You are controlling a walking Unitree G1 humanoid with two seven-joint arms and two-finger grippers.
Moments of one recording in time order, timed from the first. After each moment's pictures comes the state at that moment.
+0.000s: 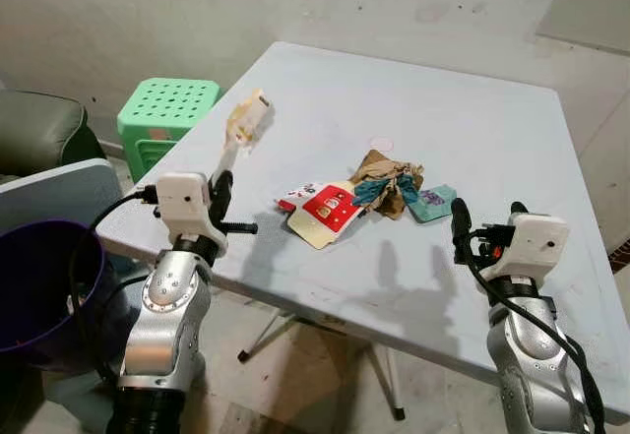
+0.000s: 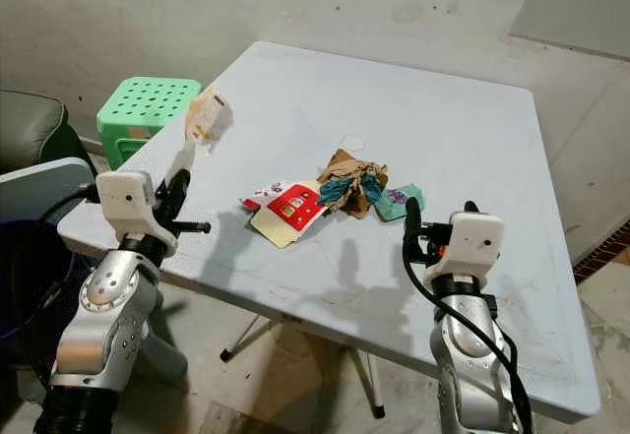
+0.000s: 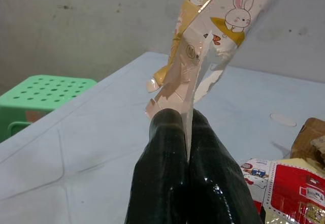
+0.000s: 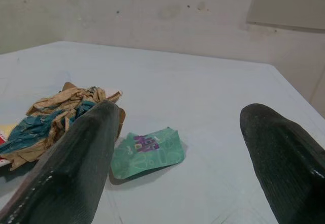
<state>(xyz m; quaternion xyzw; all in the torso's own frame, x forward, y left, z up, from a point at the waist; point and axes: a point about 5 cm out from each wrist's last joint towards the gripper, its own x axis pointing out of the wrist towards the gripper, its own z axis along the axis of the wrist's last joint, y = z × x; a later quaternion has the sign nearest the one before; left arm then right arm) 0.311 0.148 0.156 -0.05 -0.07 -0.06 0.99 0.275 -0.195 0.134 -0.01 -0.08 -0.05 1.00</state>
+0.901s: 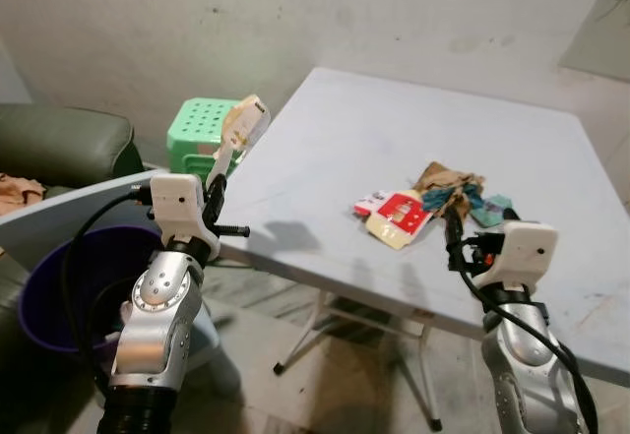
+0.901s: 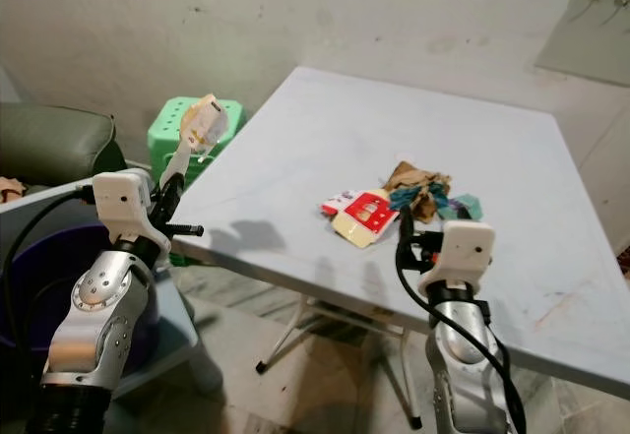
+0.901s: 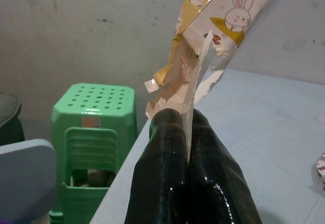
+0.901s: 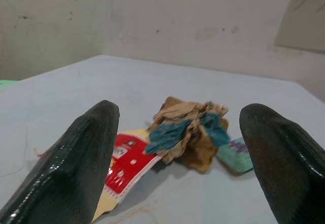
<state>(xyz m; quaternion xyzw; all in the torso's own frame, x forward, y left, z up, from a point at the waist) 0.312 0.152 0.151 -0.04 -0.06 -0.07 1.00 0.274 -0.194 0.131 -0.01 -0.08 -0.05 1.00</state>
